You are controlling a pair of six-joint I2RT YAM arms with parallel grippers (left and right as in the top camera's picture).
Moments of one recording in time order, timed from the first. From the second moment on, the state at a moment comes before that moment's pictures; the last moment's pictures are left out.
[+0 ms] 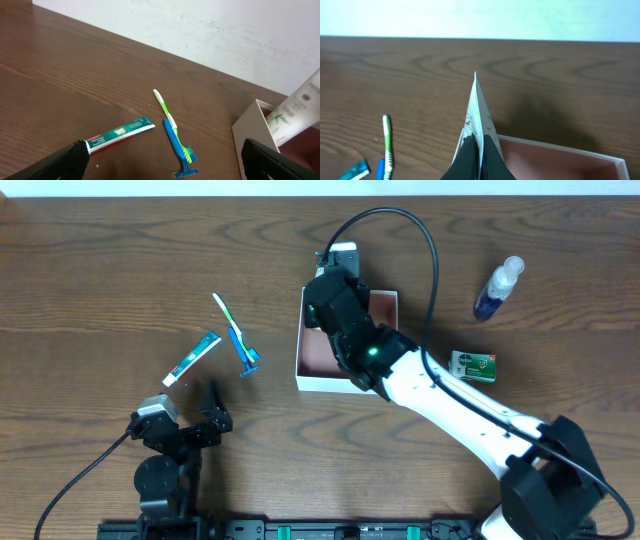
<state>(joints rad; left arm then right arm) 0.06 0.01 0.08 -0.25 0.00 -0.33 0.76 1.74 1.29 -0.10 0.45 0.46</state>
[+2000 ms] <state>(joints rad) 0.06 0.01 0.08 -0.25 0.00 -0.33 0.77 1.78 1.29 -0.06 0.44 0.46</state>
